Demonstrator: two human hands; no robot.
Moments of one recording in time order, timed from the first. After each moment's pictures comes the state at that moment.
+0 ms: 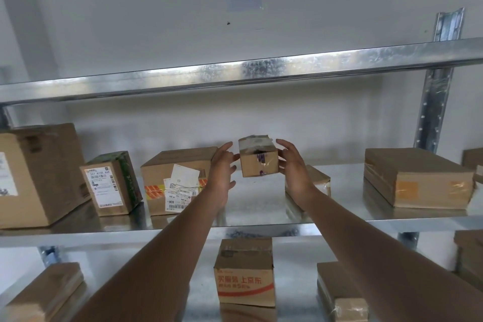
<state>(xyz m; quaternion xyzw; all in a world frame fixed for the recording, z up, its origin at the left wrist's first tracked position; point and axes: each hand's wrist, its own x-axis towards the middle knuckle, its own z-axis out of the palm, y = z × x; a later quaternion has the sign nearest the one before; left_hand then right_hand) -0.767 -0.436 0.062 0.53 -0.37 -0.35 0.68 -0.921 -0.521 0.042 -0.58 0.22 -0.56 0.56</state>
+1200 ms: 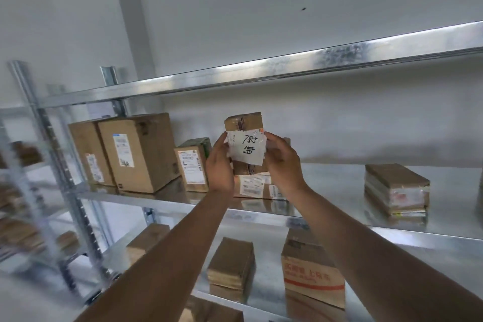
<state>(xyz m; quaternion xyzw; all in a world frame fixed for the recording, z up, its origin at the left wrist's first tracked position) -0.682 -0.318 0.076 0.51 -0.29 -0.14 0.80 -0.771 -0.422 0.051 -0.70 0.15 -0.54 0.44</state>
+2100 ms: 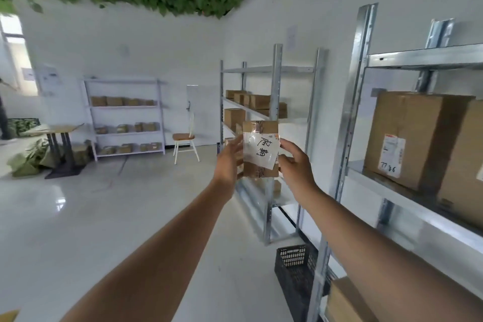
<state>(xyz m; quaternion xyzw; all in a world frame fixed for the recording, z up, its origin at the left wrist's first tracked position) -0.188 0.277 0.035 0.61 -0.03 0.09 0.79 -0.171 0.118 0.016 -0.72 -0.10 -0.20 0.65</state>
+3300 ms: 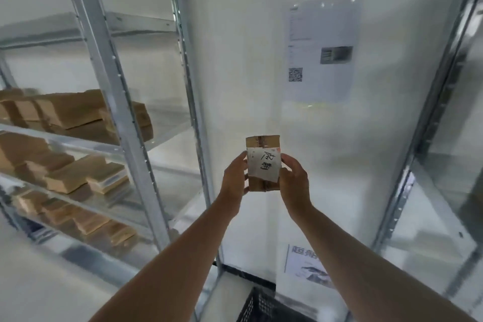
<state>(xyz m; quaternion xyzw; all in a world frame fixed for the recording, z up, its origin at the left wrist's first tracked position) 0.586 0.010 -0.063 0.60 -0.22 -0.30 0.71 0.497 -0.095 -0.102 -0.65 0.30 -0.45 0.54</state>
